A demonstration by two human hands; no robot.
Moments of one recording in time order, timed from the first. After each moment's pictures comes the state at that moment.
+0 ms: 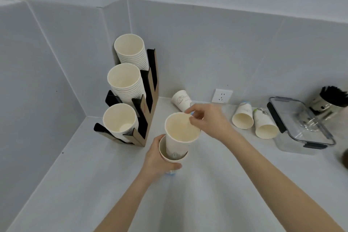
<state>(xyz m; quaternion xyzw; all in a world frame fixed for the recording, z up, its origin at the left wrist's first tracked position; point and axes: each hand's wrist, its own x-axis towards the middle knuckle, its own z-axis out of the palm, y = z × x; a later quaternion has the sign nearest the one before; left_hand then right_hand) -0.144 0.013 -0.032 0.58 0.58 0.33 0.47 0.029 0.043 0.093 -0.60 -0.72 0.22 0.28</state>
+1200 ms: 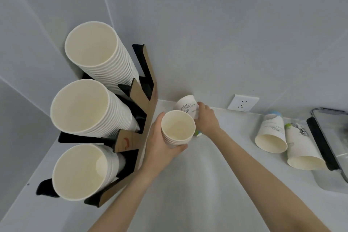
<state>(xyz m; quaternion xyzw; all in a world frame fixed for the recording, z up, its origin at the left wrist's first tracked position) -0.104 0.166 -0.037 0.58 0.58 0.42 0.38 0.056 0.253 -0.043 -0.73 -0.61 0.28 0.15</state>
